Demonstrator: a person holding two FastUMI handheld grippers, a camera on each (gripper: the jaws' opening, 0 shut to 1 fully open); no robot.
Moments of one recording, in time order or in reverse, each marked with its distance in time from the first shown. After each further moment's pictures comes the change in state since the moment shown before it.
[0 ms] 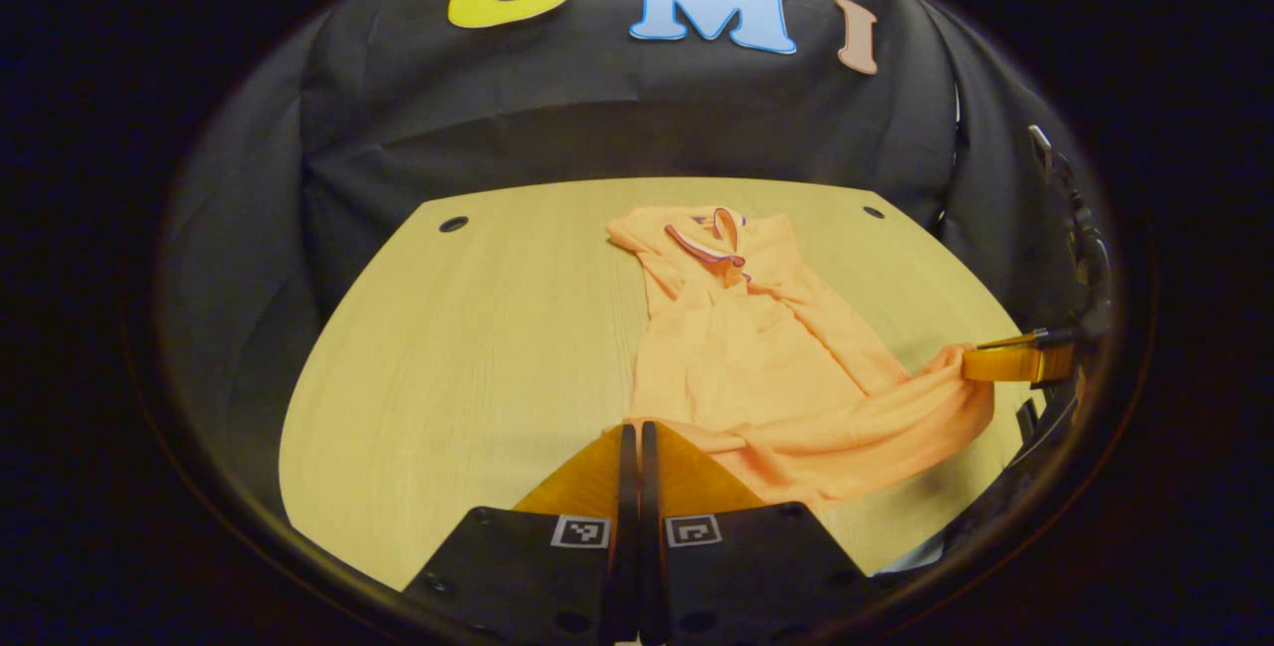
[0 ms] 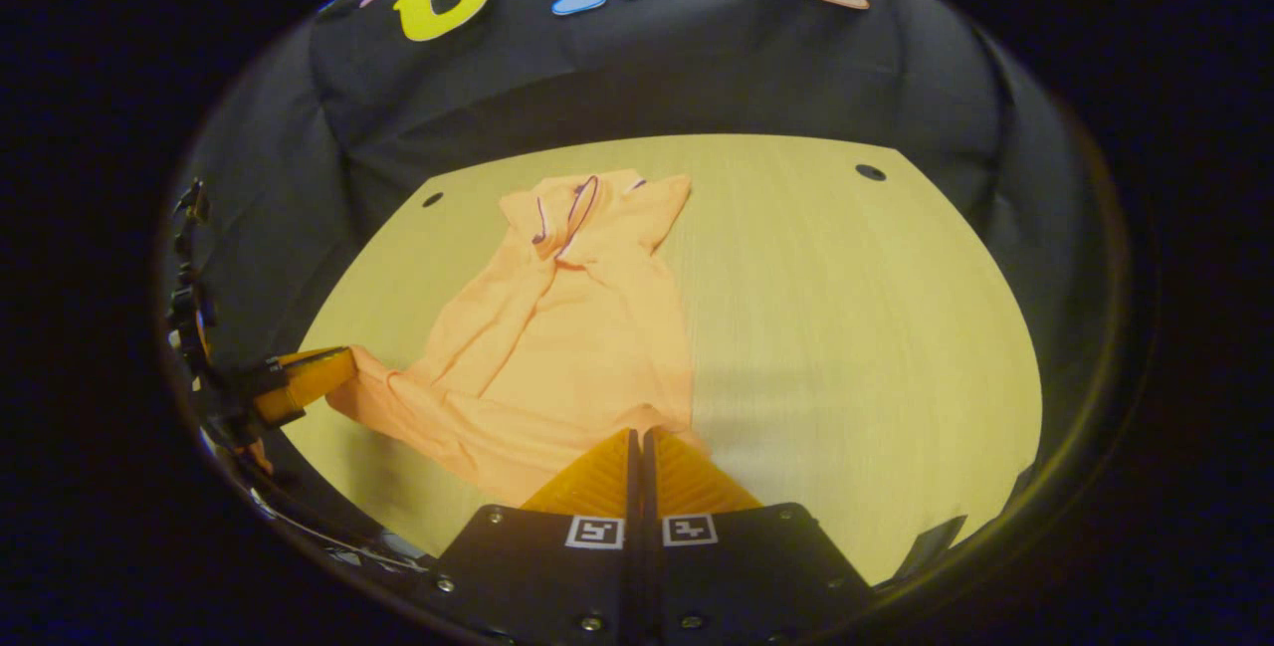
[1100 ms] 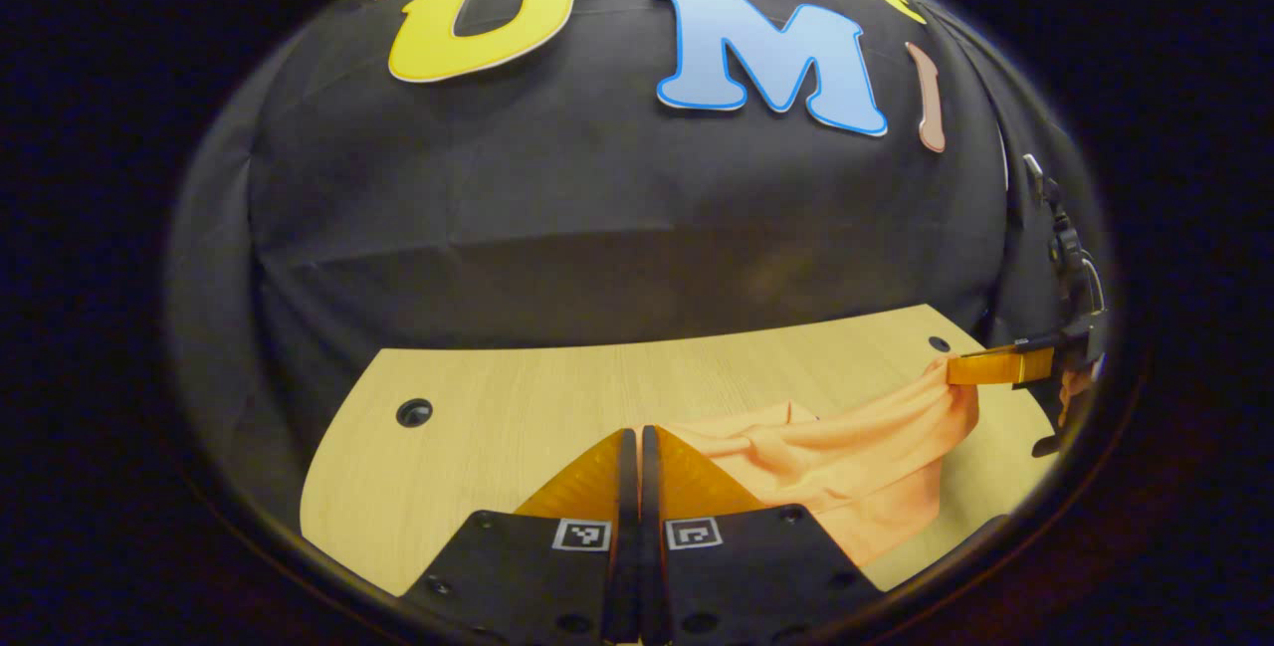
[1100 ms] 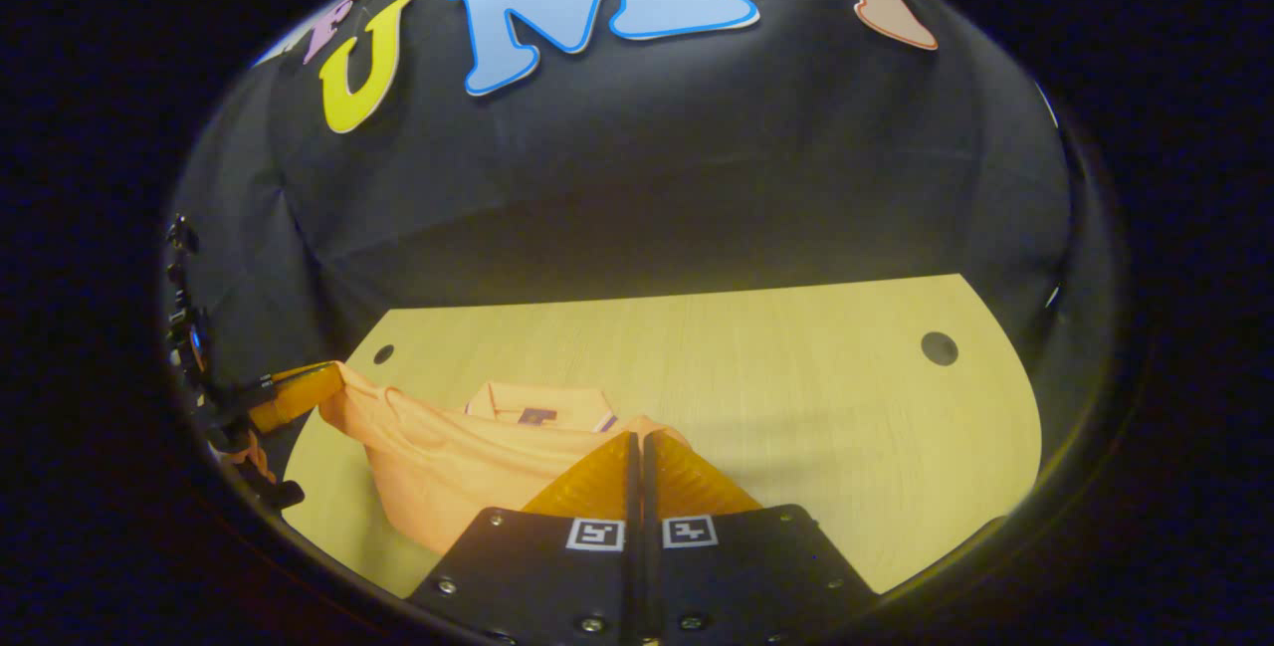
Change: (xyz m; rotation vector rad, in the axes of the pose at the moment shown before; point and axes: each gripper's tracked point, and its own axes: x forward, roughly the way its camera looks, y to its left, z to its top) left arm 0.200 0.045 0.259 0.007 -0.247 -0.027; right arm 0.143 -0.049 0.273 0.028 -0.240 0.032
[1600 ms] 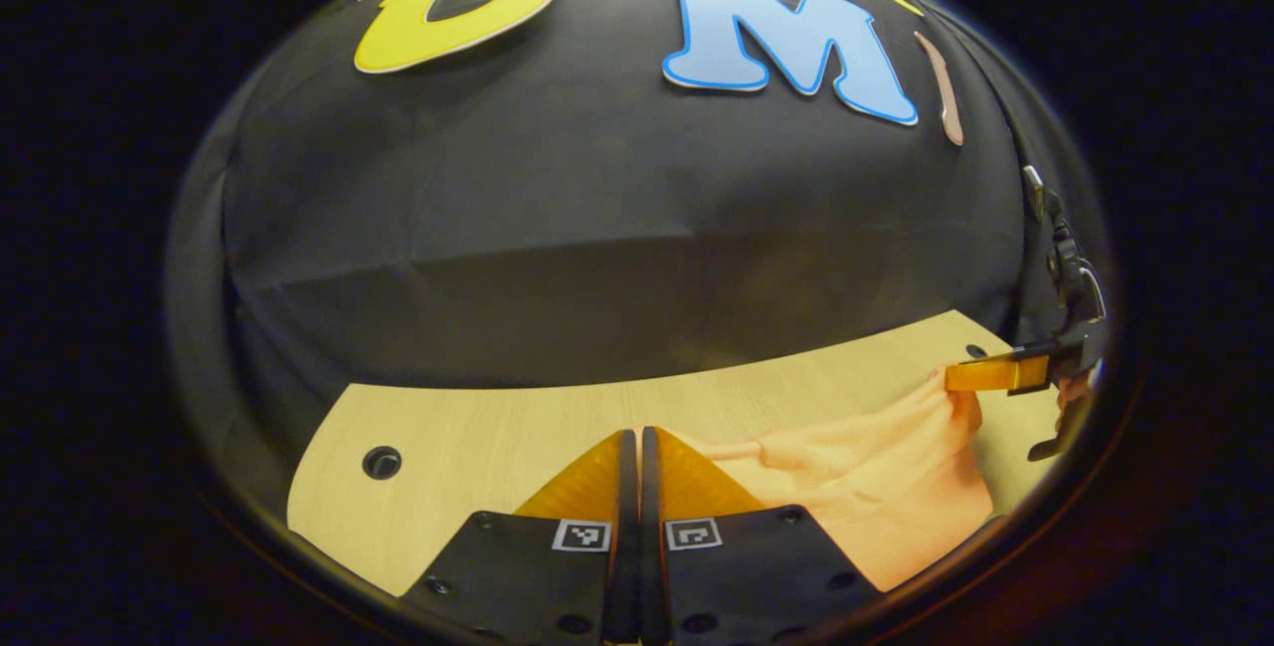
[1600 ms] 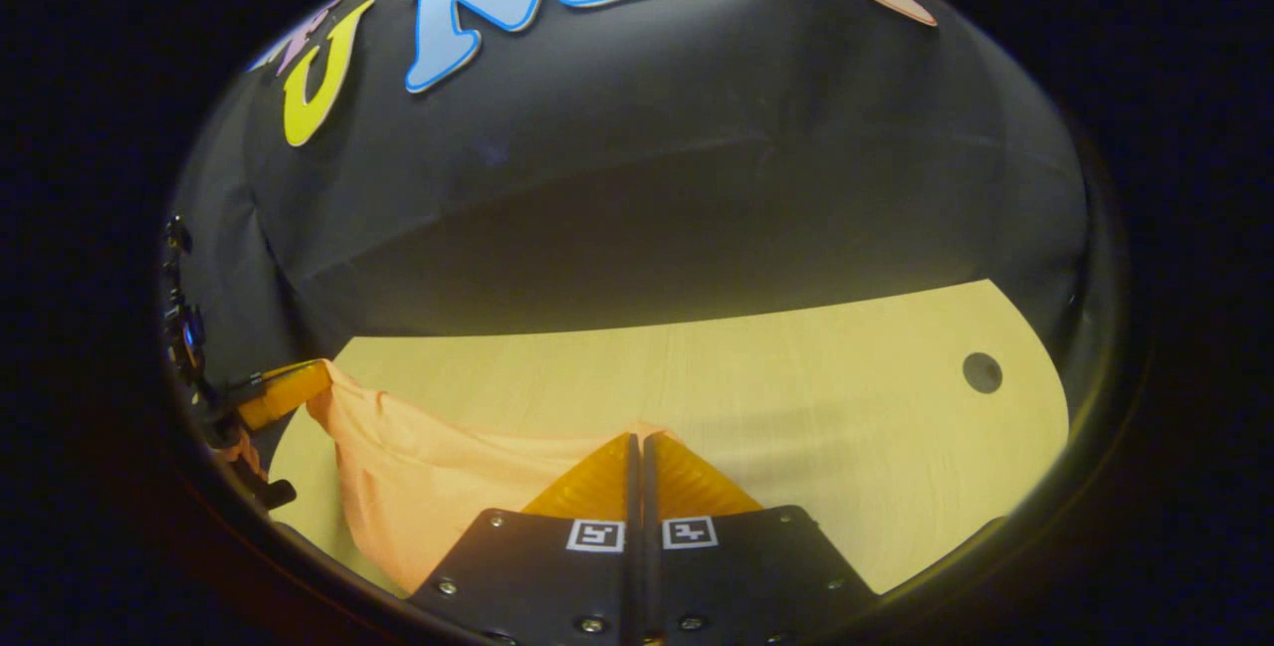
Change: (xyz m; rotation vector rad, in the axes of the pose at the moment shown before) left arm 0.094 0.014 0.000 0.044 -0.033 -0.006; right arm 0.090 -0.027 -0.002 0.022 -0.024 -0.016
